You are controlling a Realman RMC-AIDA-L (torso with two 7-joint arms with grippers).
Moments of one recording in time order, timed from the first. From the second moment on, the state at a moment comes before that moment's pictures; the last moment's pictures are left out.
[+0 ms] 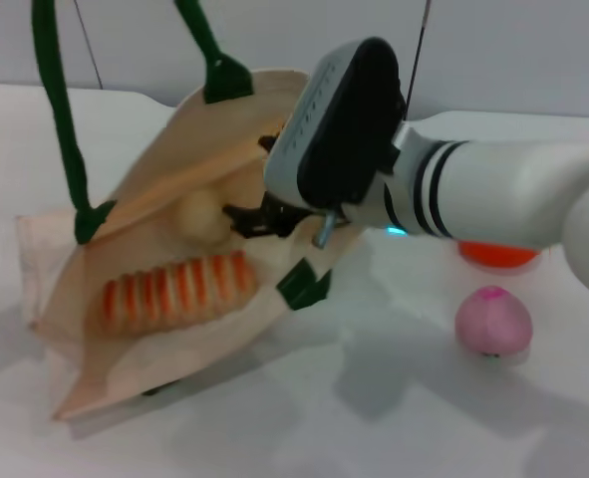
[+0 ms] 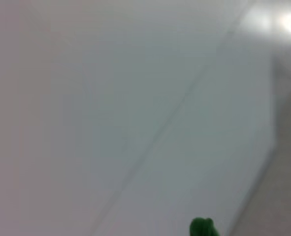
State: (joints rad) left arm -0.59 -1.80 0.30 0.33 -1.54 -1.82 1.35; right arm 0.71 2.02 -2.11 -1.21 -2.44 -0.51 2.59
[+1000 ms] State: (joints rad) left arm -0.63 -2.03 0.23 0.27 -1.51 -1.04 2.26; right arm 0.37 2.03 -2.01 -1.23 -2.23 0.07 2.45
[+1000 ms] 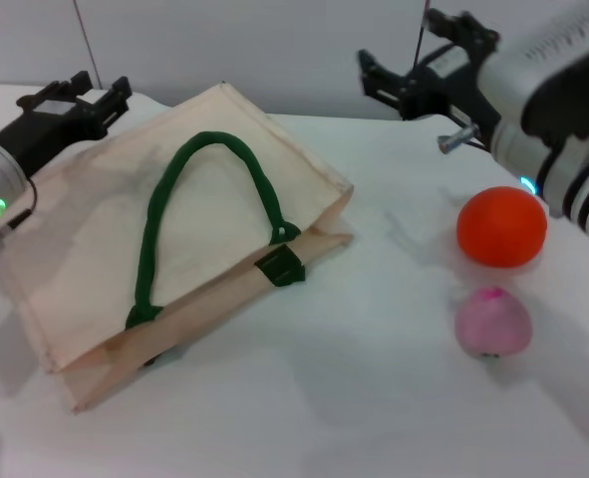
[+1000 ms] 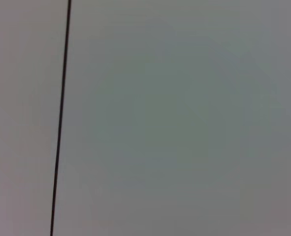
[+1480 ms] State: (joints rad) left arm -0.55 -2.03 0.22 0.02 -2.00 -1.36 2.72; right arm 0.44 2.03 -2.32 -0.72 -1.95 0.98 2.82
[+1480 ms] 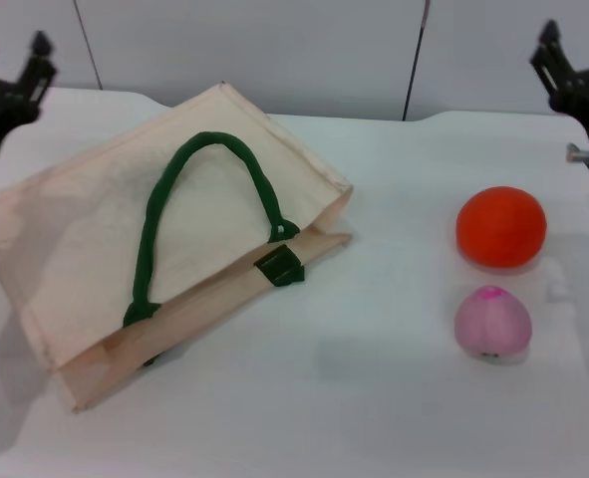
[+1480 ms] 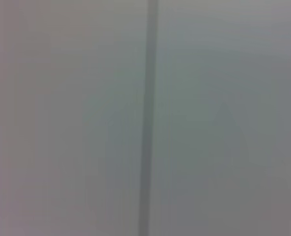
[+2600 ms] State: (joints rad) left arm -0.52 -2.03 0.22 -0.01 -2.10 -1.44 2.72; right arm 0.48 2.03 -2.37 -0.64 -1.87 1.02 2.82
